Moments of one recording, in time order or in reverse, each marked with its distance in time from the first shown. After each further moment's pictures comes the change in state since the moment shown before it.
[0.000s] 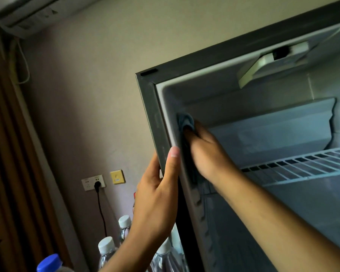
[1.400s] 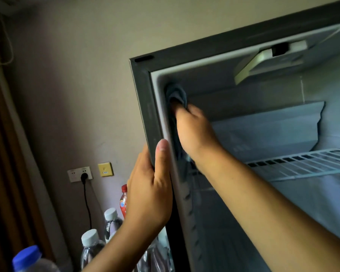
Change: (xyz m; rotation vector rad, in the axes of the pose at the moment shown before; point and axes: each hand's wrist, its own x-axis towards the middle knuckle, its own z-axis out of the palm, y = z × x) left_hand 0.008 -0.014 0.013 0.096 0.154 0.140; right_hand 0.013 -0.031 0.005 -0.048 0.061 0.014
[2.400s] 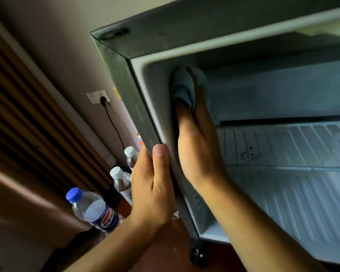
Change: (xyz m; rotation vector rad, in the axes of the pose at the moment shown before) left_hand -0.017 0.031 -0.009 0.143 -0.026 -0.326; right_hand -0.028 0.014 0.004 0.247 -0.033 0.185
